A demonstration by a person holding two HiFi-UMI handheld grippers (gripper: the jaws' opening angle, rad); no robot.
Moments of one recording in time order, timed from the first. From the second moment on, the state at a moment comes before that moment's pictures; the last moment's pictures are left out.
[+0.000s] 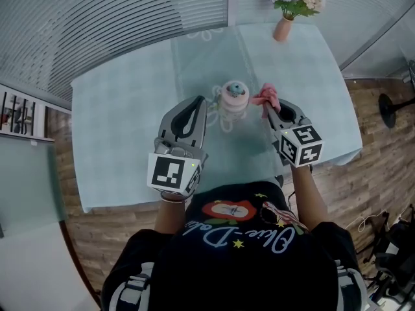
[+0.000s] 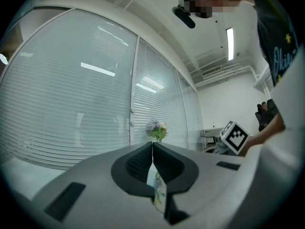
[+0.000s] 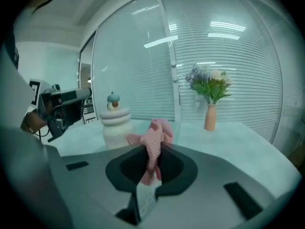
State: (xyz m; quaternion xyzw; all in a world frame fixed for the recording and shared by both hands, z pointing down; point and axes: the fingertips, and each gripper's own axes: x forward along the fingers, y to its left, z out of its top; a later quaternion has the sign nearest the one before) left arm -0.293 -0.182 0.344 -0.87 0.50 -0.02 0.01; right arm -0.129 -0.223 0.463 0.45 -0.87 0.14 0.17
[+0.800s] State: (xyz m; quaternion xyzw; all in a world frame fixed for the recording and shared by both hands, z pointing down) left arm -0.309 -0.176 0.345 -0.85 0.52 -0.03 0.01; right arm -0.175 -0.246 0.421 0.41 -0.89 0.16 0.06
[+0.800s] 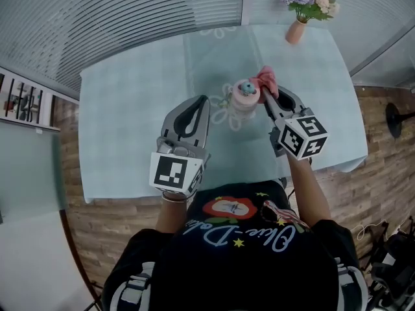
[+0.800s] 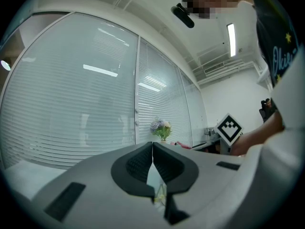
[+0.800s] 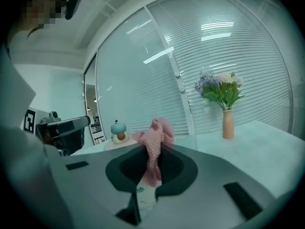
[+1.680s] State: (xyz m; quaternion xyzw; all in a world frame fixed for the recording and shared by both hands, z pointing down) left arm -0.317 -0.179 0.351 -0.85 0.53 -0.04 0.01; right arm -0.177 -0.250 0.468 0.40 -0.89 0.21 0.10
